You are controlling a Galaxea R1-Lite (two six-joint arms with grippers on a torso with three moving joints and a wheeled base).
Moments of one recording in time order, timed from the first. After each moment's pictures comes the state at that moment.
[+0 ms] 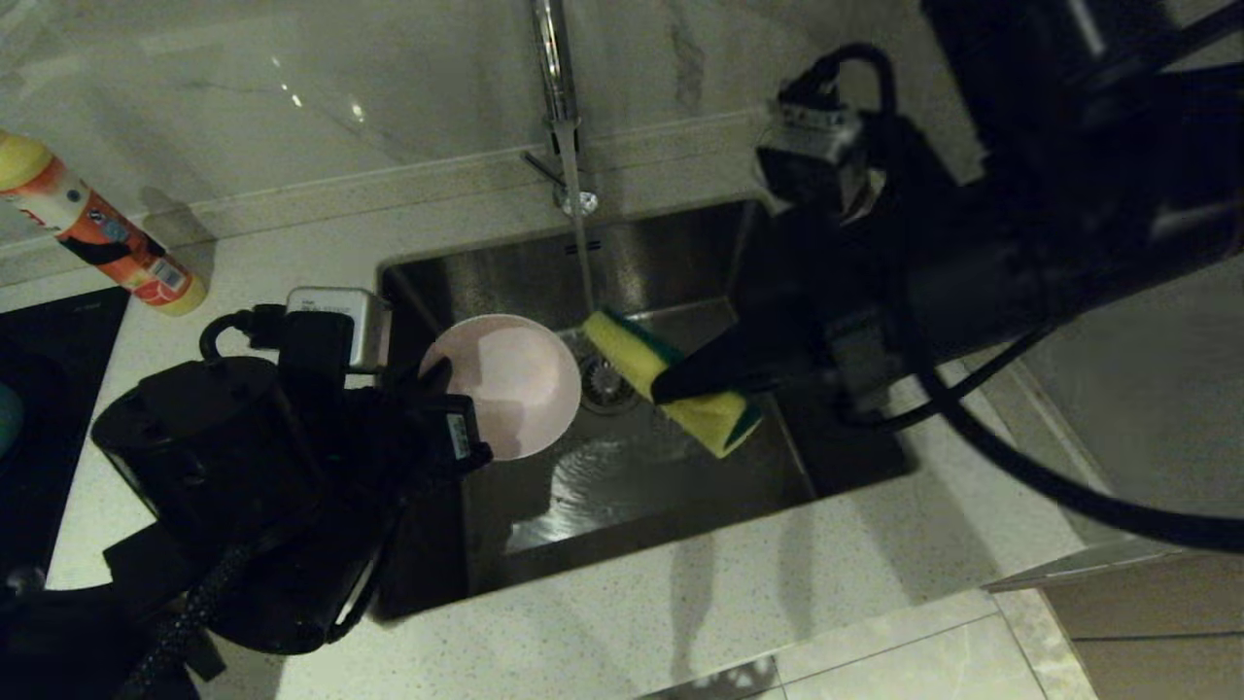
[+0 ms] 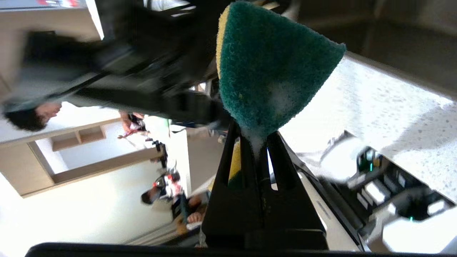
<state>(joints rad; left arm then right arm) -0.62 1.62 -0.53 -1.16 0.61 0.10 0.74 1.74 -1.91 0.71 0.59 0.54</state>
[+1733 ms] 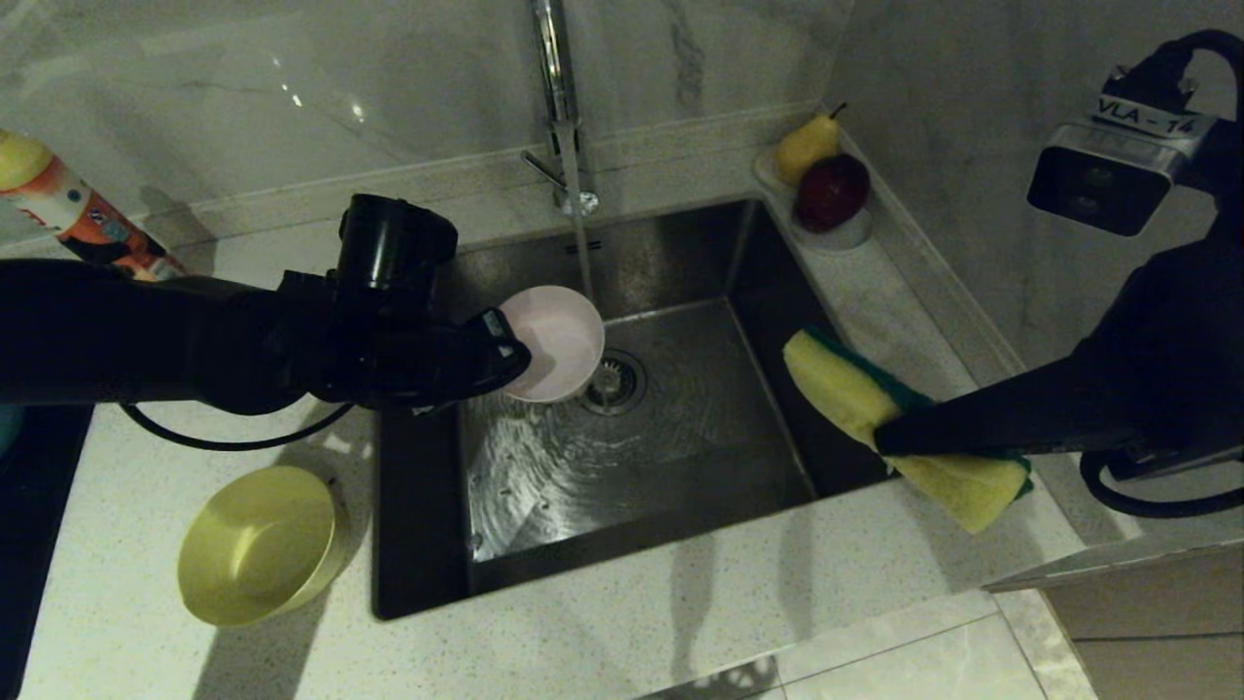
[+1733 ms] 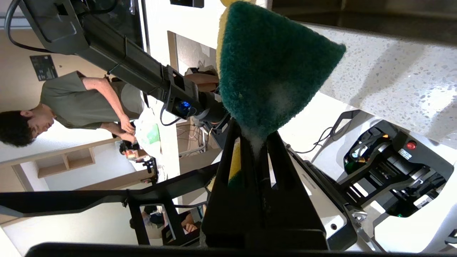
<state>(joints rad) -0.40 1.85 -1.35 0.02 0.13 -0.69 0.62 1.39 -1.49 0.60 0.59 0.51</state>
